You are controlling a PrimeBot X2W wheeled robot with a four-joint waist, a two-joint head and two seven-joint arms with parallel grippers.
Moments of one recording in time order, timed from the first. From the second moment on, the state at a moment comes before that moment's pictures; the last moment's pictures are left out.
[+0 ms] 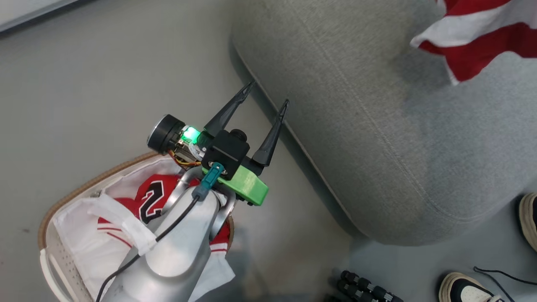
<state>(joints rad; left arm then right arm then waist) -0.60 0.06 -0.57 0.38 -0.10 -0.09 -0.26 -1.00 -0.38 -0.05 0.40 -0.06 0.13 -0.26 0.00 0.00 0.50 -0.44</state>
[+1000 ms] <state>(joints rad) -0.41 0.05 -0.32 0.36 -0.13 0.01 -0.26 -0.49 -0.21 -0.13 0.41 0.00 0.13 -0.26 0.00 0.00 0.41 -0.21</state>
